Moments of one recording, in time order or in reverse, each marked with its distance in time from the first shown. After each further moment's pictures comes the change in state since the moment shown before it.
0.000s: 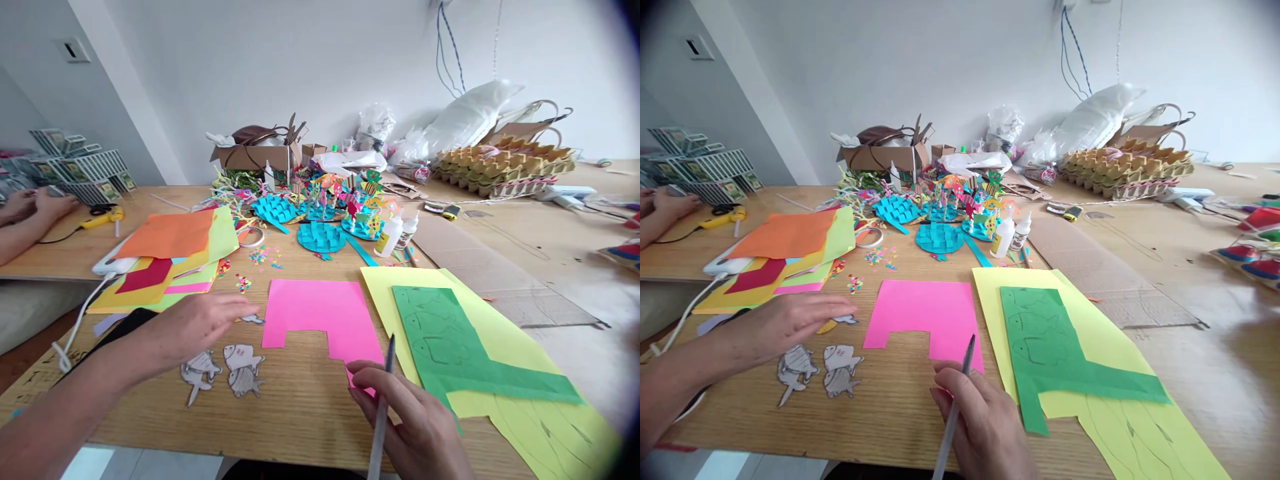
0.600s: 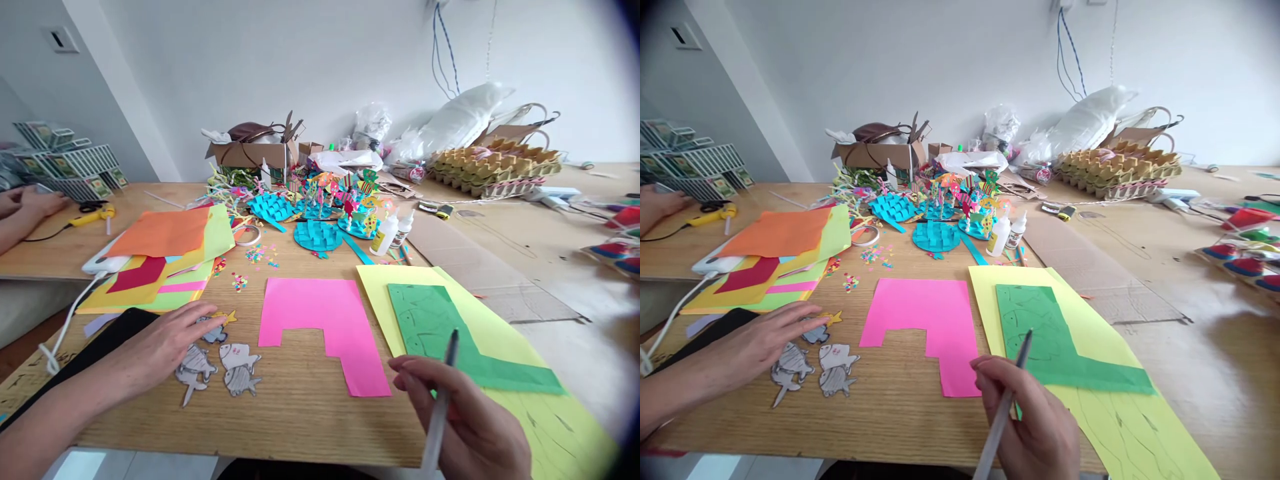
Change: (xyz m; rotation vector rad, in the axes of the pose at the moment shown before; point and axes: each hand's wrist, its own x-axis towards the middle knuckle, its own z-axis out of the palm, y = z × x) left_hand -0.058 -0.042 0.056 0.133 0.082 -0.106; right_hand -0.010 0.010 -0.027 -0.117 0.262 0.203
